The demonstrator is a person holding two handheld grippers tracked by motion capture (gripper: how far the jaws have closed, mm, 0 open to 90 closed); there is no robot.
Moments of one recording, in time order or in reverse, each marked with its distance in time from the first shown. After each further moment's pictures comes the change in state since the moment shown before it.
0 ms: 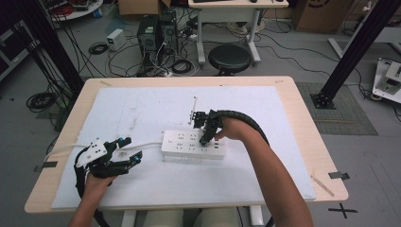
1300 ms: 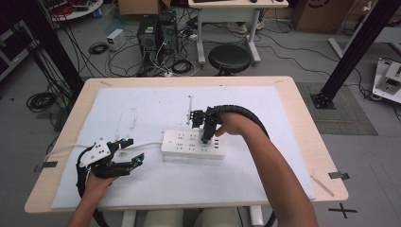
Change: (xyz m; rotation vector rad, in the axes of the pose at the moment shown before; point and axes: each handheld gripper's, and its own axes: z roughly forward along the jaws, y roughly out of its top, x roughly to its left) left arm -0.001 0.000 0.005 0.042 -0.029 0.040; right arm 0.004 0.011 -0.018 0.101 -0.025 -0.105
